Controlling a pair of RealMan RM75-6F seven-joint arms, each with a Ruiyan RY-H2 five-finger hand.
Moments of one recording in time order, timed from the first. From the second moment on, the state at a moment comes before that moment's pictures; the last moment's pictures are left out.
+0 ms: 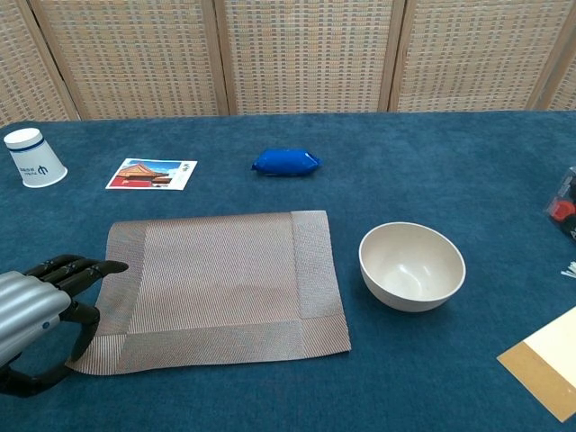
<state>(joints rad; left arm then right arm) -0.24 -1.64 0.09 -1.37 1.60 1.23 0.47 0.08 -1.09 0.03 -1.62 -1.60 1.51 0.14</state>
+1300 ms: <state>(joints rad) -0.42 -1.50 -0.19 -1.60 1.43 1.17 0.52 0.08 -1.09 0.05 -1.61 -1.52 1.48 0.11</state>
